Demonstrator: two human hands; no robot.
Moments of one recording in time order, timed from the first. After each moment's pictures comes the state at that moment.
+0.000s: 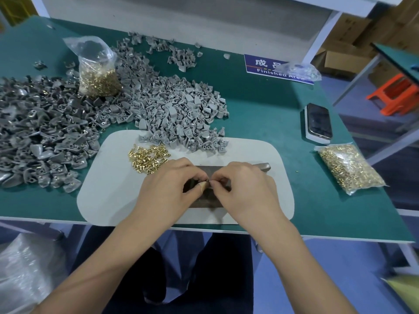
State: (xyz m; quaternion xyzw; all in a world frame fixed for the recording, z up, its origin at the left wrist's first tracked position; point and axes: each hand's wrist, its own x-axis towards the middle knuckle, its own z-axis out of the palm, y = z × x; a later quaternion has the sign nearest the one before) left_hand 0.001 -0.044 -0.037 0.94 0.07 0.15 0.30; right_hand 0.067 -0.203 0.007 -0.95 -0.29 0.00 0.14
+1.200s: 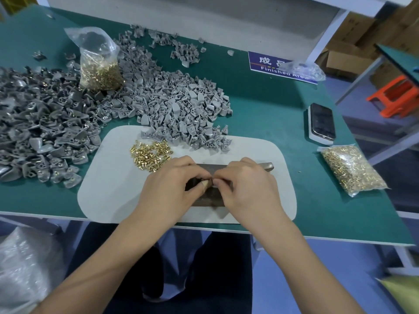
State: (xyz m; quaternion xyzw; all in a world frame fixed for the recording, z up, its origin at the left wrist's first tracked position) left_hand -0.001 -0.041 -0.042 0.93 0.07 0.15 0.33; right_hand 0.067 -0.201 0.007 -0.93 -0.34 -0.01 0.12
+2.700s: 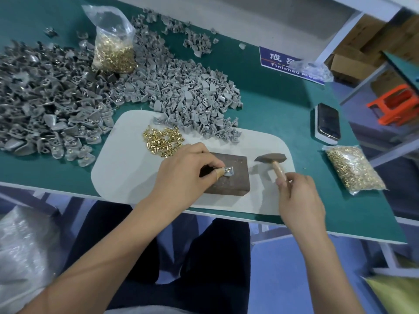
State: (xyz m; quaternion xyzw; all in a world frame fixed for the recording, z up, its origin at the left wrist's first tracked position) left_hand -0.001 -0.041 -0.053 0.91 0.07 0.18 0.36; right_hand 0.079 -0.287 -0.041 -0.98 -0.04 -0.01 0.17
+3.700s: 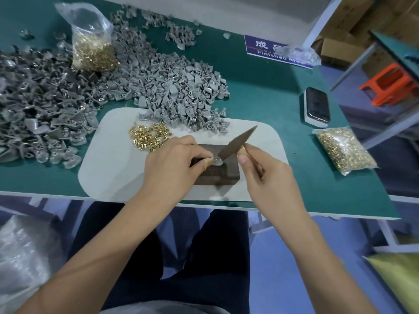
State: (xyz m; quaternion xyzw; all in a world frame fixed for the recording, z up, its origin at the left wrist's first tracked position) left_hand -0.001 -0.047 -0.041 0.94 0.09 0.18 0.29; right_hand 0.048 -0.249 -0.012 -0.93 -0.21 -0.03 0.31
